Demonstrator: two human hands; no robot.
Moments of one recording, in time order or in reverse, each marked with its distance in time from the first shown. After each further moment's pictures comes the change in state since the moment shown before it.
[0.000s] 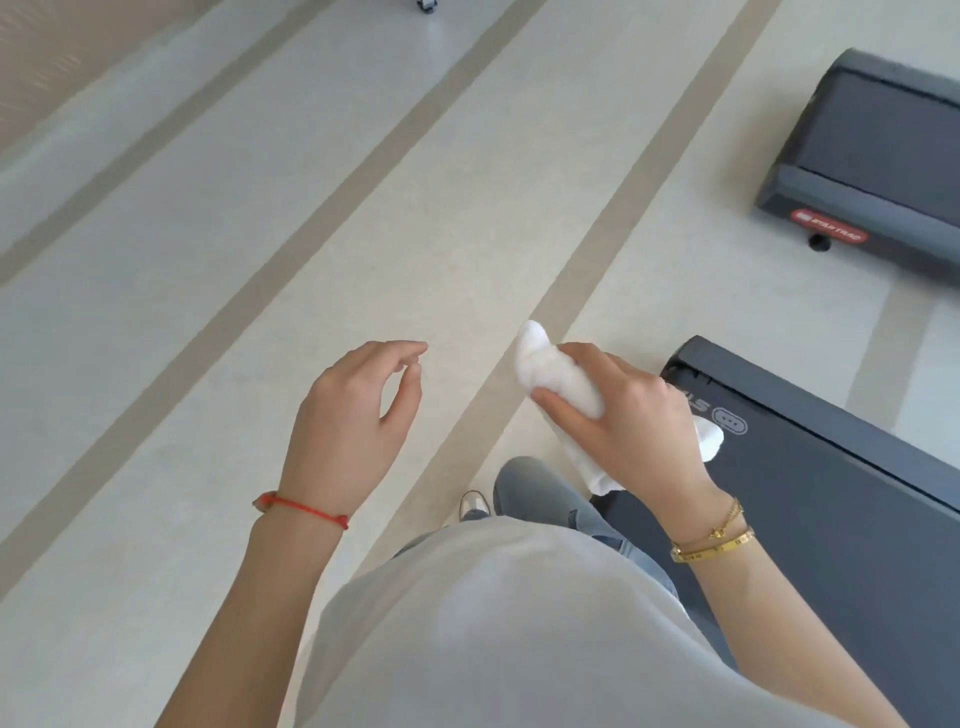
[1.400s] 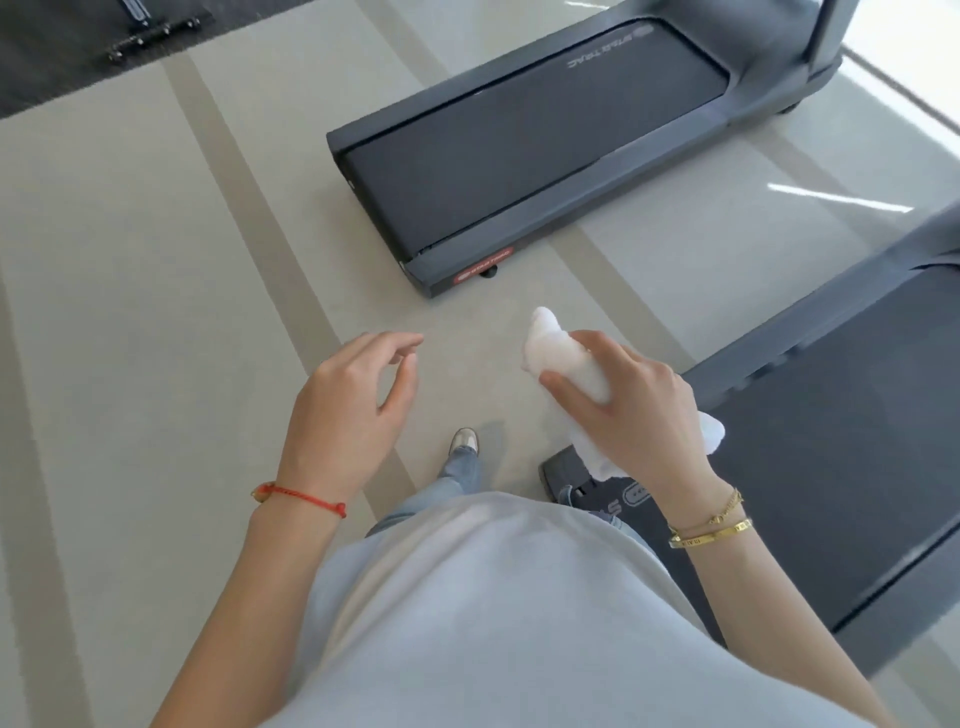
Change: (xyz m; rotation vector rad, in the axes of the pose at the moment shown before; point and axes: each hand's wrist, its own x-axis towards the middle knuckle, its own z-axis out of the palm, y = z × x) left_hand 0.679 0.345 0.371 -0.170 -0.638 0.912; right_hand 0.411 0.388 -0.161 -0.093 0.594 1.067
